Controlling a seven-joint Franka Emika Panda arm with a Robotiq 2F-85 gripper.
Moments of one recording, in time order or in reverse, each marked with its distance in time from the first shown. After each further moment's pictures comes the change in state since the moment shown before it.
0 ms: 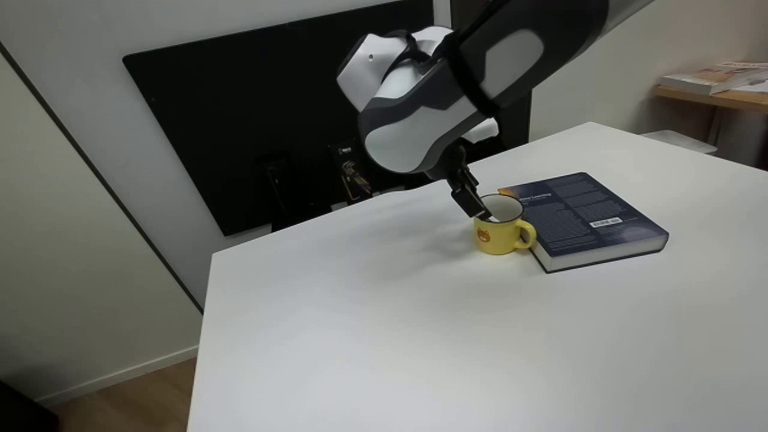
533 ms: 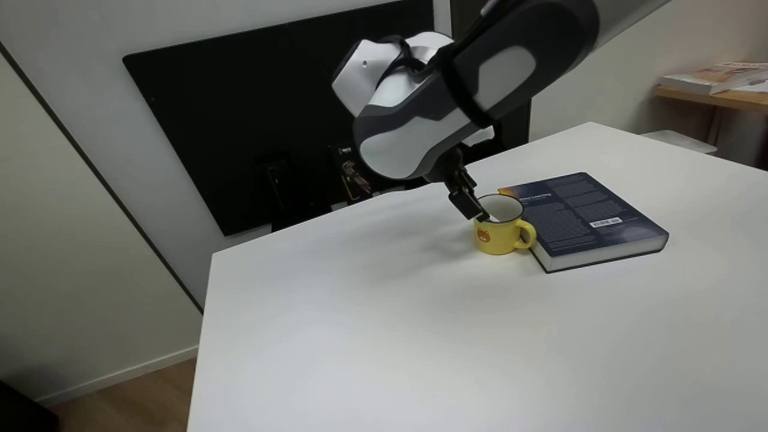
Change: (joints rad) arm 0.017 0.034 -0.014 0.052 0.002 -0.026 -0.004
